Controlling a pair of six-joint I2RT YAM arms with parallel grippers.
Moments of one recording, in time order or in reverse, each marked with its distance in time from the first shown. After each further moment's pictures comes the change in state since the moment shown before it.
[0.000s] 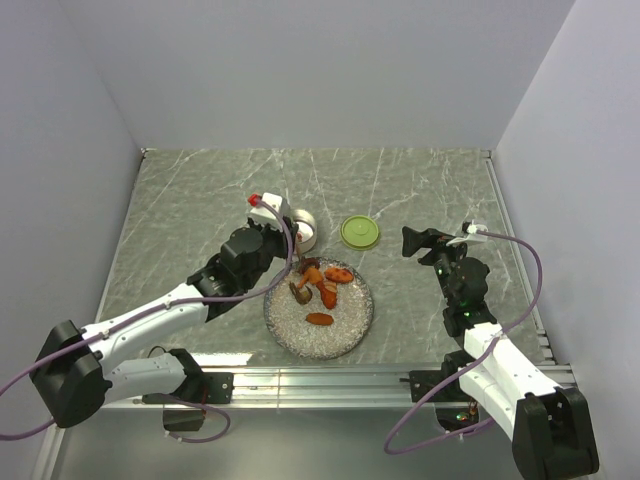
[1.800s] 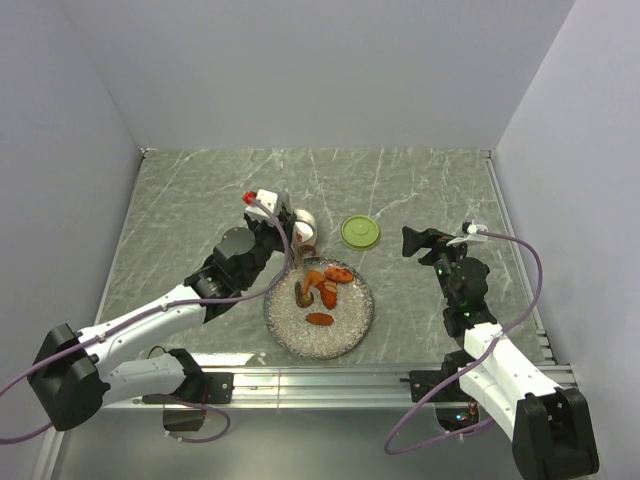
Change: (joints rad) left arm 0.000 -0.021 -0.012 0.105 0.004 0.048; right arm 0.000 -0.002 0.000 0.000 0.000 0.000
